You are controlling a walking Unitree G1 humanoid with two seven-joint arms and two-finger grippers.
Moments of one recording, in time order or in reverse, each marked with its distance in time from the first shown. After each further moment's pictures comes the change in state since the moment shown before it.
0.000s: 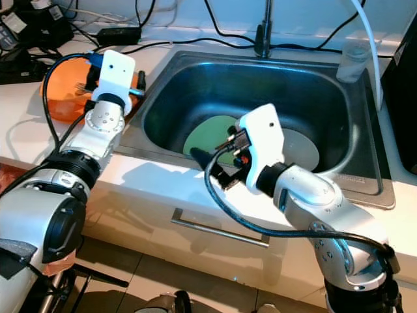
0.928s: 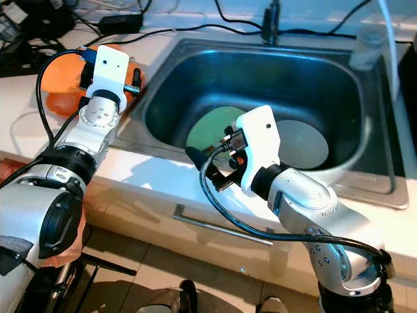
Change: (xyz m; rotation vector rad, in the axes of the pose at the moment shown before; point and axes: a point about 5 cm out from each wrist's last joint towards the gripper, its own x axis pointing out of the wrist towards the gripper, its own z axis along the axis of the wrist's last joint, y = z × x) left arm 0.003 0.007 0.001 -0.016 0.019 -0.003; right arm 0.002 0.007 0.002 0.037 -0.025 -0.025
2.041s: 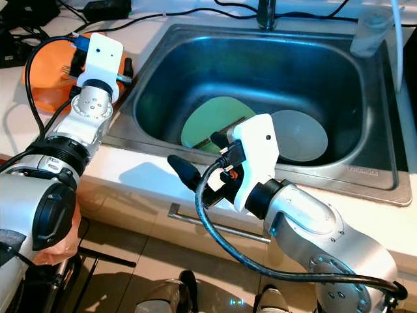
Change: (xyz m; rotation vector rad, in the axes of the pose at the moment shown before) left arm 0.006 0.015 0.011 0.060 -0.015 0.049; right arm -0.018 0.028 0.007 0.067 -0.073 0.090
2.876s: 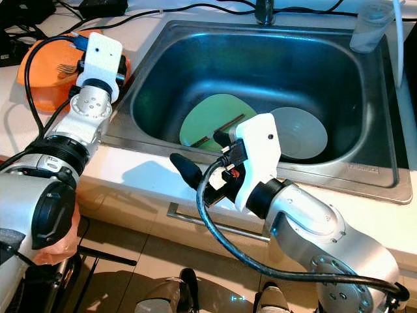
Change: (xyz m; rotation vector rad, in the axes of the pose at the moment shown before) left arm 0.001 0.002 0.002 -0.046 -0.009 -0.011; right arm 0.000 -0.002 0.000 -0.004 0.001 -0.018
